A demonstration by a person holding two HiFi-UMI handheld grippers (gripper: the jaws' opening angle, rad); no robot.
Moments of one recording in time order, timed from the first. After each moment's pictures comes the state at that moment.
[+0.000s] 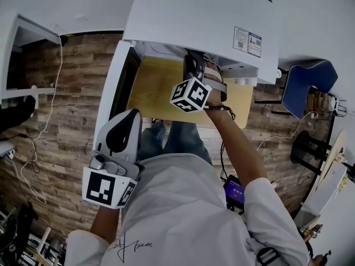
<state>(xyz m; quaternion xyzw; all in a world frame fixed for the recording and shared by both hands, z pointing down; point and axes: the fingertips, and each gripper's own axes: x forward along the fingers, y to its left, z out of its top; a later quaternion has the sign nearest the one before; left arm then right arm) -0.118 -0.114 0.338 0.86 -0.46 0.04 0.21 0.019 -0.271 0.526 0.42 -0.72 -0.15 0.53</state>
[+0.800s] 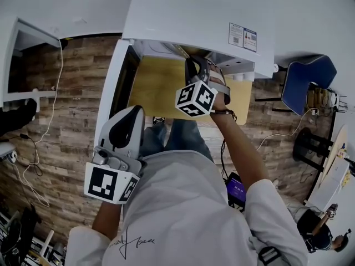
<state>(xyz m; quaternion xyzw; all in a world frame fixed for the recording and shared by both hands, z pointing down) -0.110 -0.111 0.331 0.87 -0.45 0.03 0.20 0.026 -0.248 0.504 0.43 -0.74 -0.12 0.50</state>
